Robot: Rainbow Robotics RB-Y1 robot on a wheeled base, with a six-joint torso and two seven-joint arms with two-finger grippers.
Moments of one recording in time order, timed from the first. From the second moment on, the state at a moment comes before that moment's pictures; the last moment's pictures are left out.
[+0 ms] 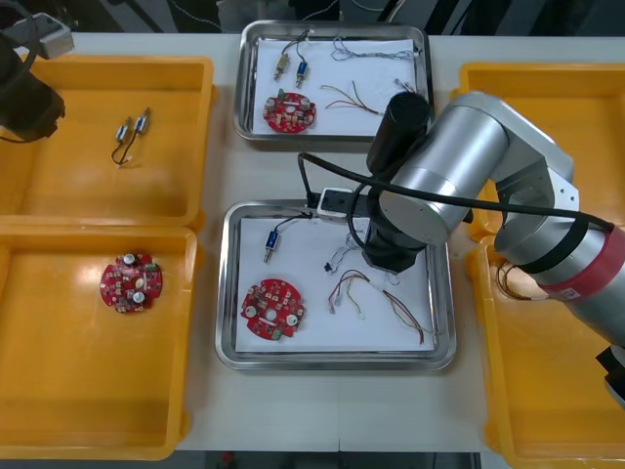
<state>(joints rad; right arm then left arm) -0.76 -0.51 0.63 -1.84 -0.58 1.72 1.91 -0.84 0.70 0.10 -1.55 0.51 1.91 -1.89</state>
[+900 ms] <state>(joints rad) -0.56 -0.59 0.17 -2.33 -0.63 1.92 1.80 -0.83 0.42 -0.12 -1.81 0.40 1.91 -1.40</state>
